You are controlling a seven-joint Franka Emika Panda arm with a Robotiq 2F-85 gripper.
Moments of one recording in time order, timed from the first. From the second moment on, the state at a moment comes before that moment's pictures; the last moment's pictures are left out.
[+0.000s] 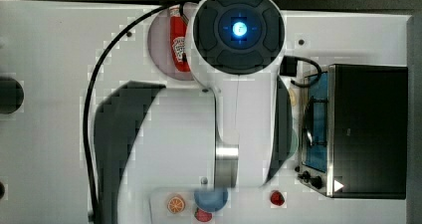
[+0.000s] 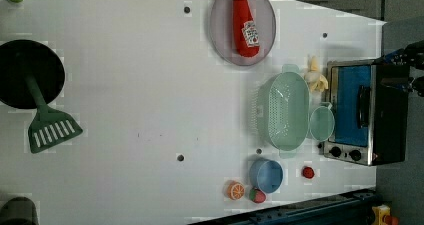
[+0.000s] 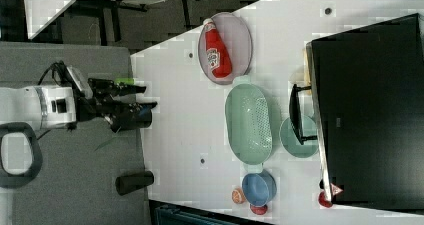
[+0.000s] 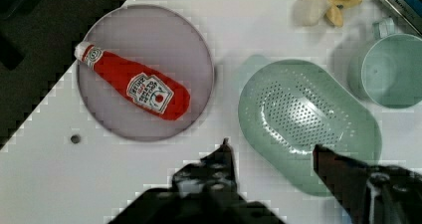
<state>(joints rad) 0.02 -0.03 -0.01 -1.80 0.00 0.22 0.06</state>
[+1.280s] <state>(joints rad) -0.01 -0.14 -0.04 -2.51 -0.07 0.74 0.34</state>
